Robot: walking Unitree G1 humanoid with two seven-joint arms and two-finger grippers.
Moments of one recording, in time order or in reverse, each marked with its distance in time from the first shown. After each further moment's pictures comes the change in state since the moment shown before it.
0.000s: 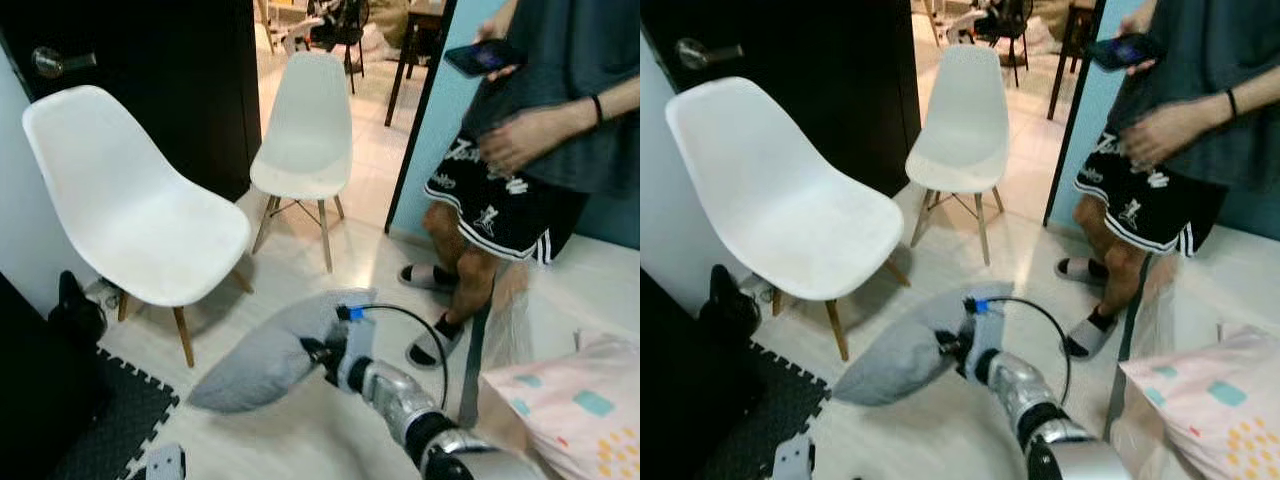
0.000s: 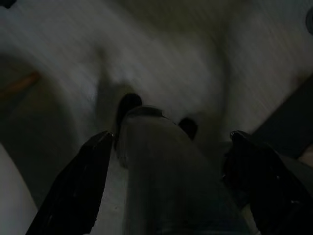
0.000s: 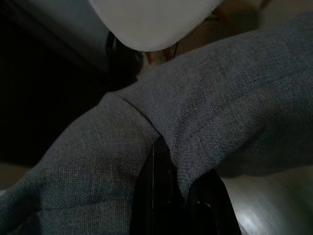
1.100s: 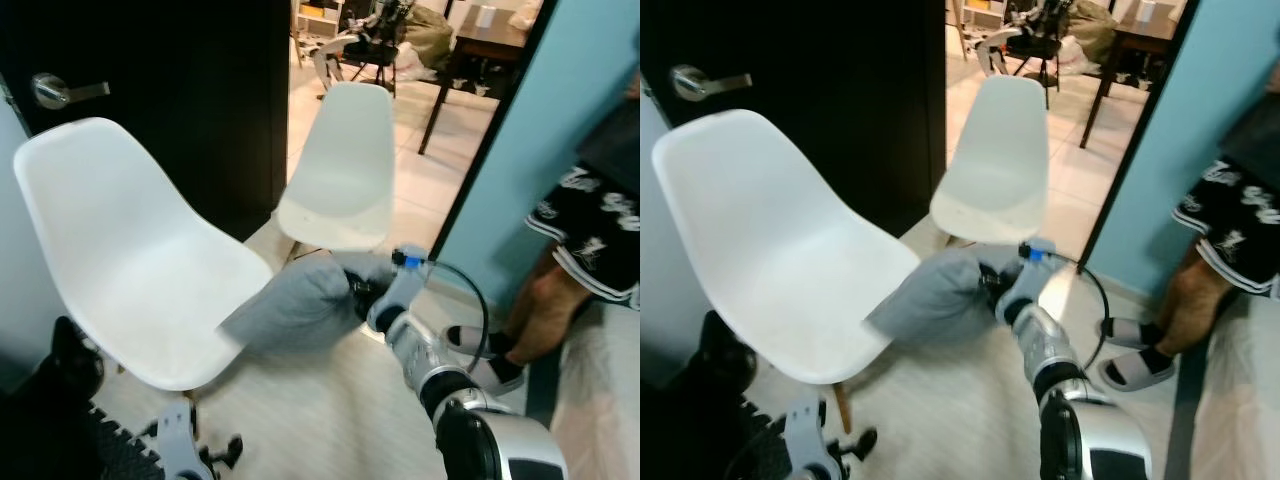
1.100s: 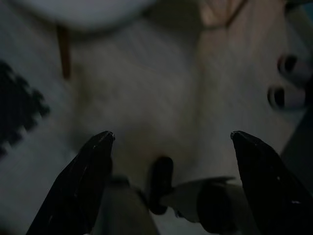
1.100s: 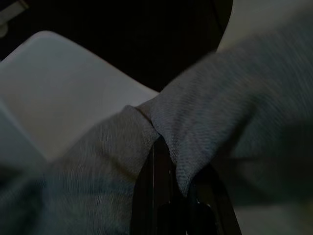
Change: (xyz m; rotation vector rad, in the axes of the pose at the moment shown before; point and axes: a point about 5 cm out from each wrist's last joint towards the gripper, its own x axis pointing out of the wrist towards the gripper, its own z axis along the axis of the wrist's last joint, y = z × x) left arm 0.012 -0.040 0.066 0.046 -0.217 -0.189; right arm -0.015 -0.035 0.100 0.112 -0.417 -0.189
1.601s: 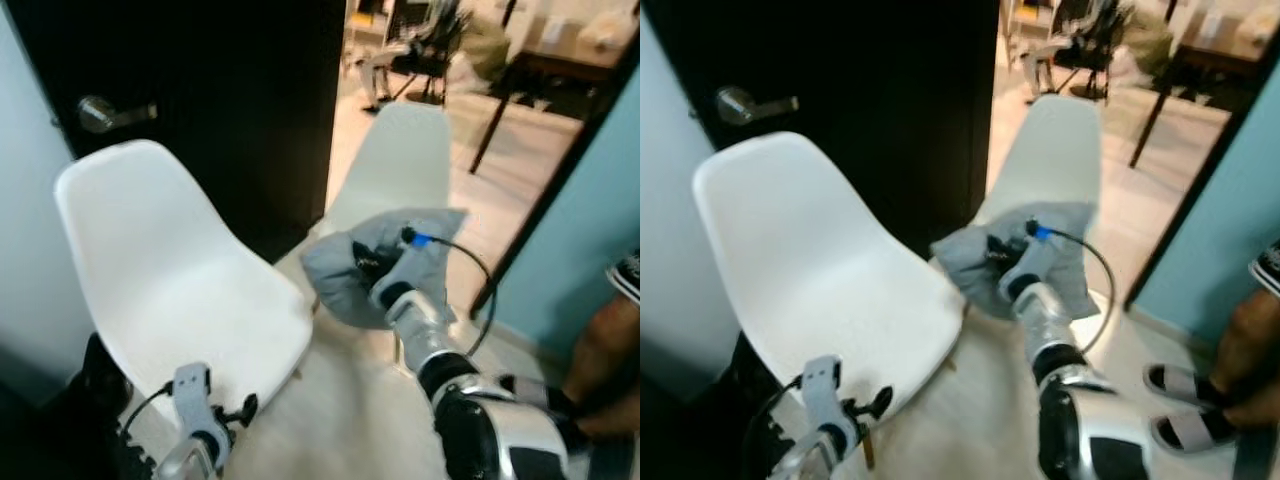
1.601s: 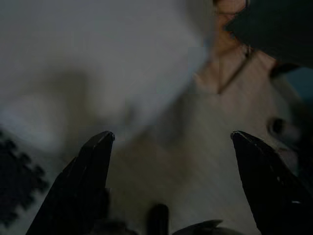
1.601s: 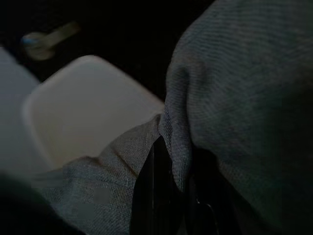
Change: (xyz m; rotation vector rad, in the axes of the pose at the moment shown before) left arm 0.011 -0.020 0.028 0.020 -0.109 -0.087; right arm 0.015 0.034 0.009 -0.037 -0.066 0.111
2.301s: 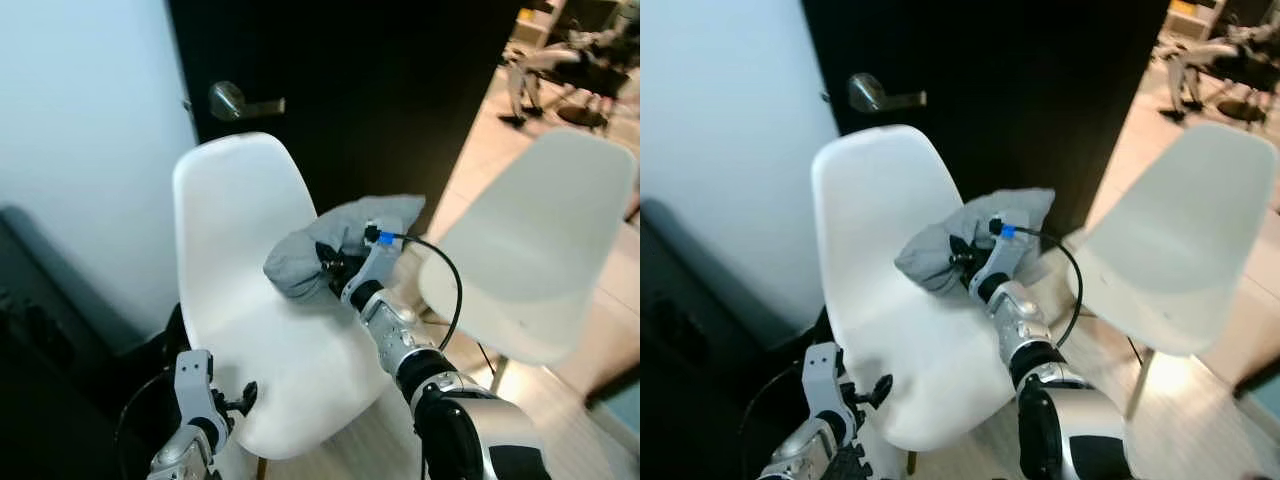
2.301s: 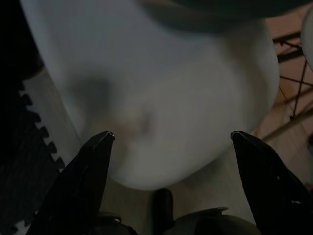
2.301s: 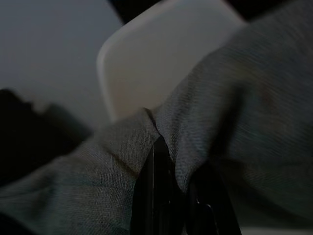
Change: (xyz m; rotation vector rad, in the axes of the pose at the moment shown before) left arm 0.003 -0.014 -0.003 0.061 0.008 -0.052; right arm 0.000 0.007 -0.010 -0.004 0.044 0.054
